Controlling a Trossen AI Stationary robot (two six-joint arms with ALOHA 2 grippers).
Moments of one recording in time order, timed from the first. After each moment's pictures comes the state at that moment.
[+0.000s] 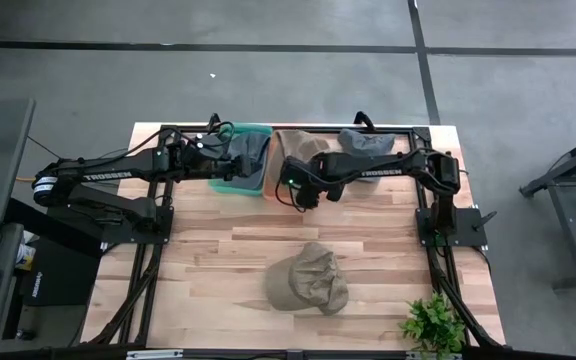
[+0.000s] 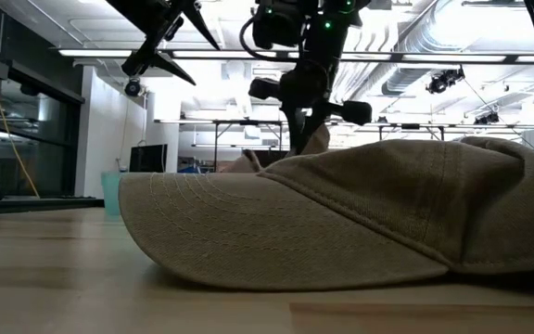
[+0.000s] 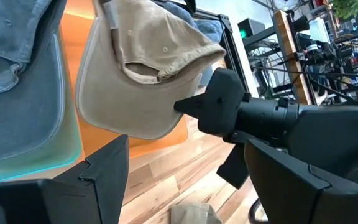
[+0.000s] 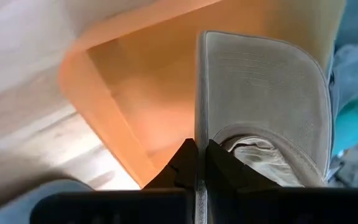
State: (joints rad) left arm 0.20 1.08 0.99 -0.43 -0.17 -1.13; right arm -0.14 1.93 1.57 -0.85 0.37 -1.36
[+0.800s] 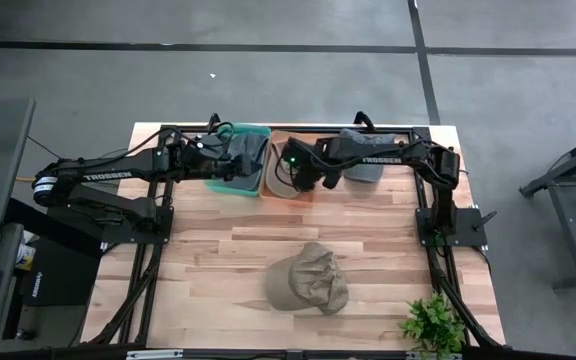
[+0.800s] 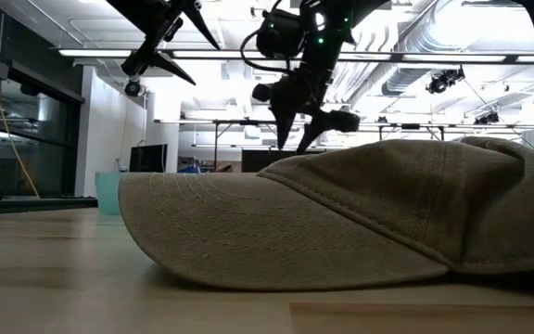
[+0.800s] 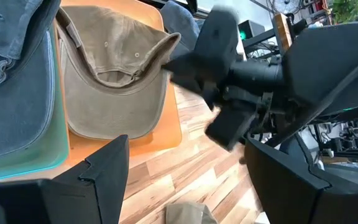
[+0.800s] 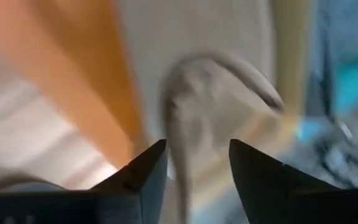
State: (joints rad) left arm 0.20 1.08 0.99 -0.43 -0.17 -1.16; right arm -0.26 1.93 1.57 -0.75 0.35 -1.33
